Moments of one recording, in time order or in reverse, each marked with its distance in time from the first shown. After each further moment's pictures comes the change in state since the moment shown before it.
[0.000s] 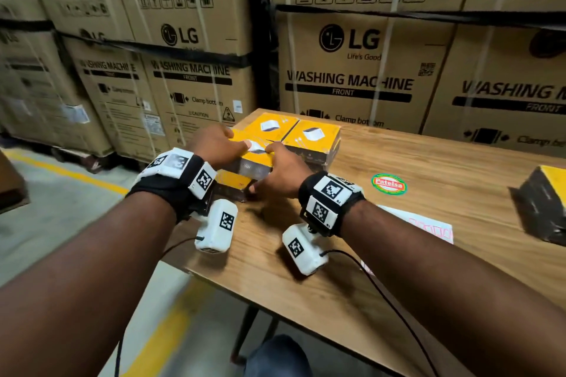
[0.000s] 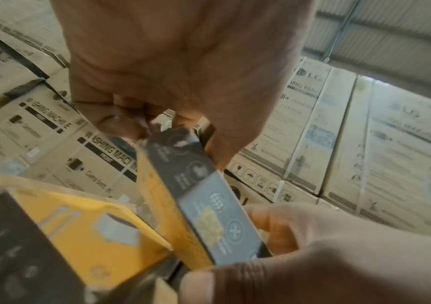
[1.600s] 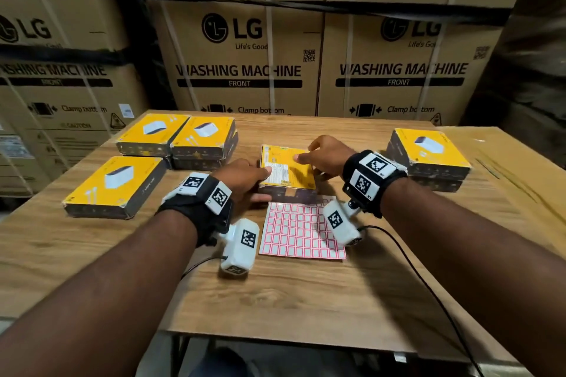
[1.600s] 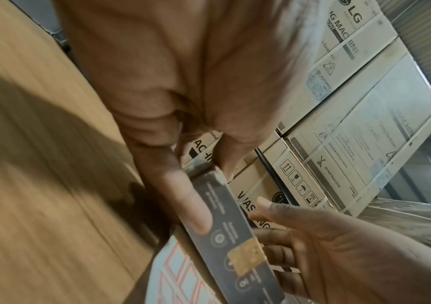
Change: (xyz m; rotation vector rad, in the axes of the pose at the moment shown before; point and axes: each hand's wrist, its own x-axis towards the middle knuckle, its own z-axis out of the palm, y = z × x) left_hand -0.068 0.146 0.151 -0.769 -0.777 -0.117; right_hand -0.090 0.148 -0.161 0.075 0.264 0.472
